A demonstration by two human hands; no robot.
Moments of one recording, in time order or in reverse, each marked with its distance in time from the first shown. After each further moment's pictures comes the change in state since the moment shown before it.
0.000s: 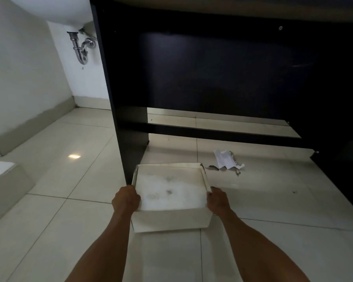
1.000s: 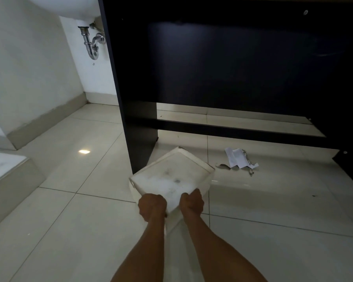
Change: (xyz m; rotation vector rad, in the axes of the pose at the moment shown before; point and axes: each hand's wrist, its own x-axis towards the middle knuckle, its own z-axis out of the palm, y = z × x) left_hand -0.037 0.053 0.029 -0.681 0.011 -0.466; right_hand -0.022 -0.084 0.085 0.454 0.082 0.252
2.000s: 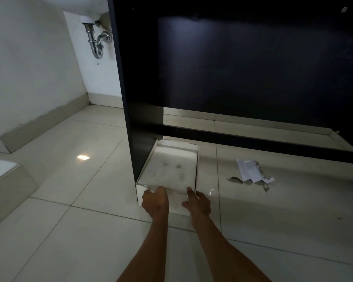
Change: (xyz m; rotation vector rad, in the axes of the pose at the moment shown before) left_hand 0.070 0.038 0.023 -0.485 0.001 0.069; right_hand 0.074 -0.019 0.044 0.563 -0.110 0.113
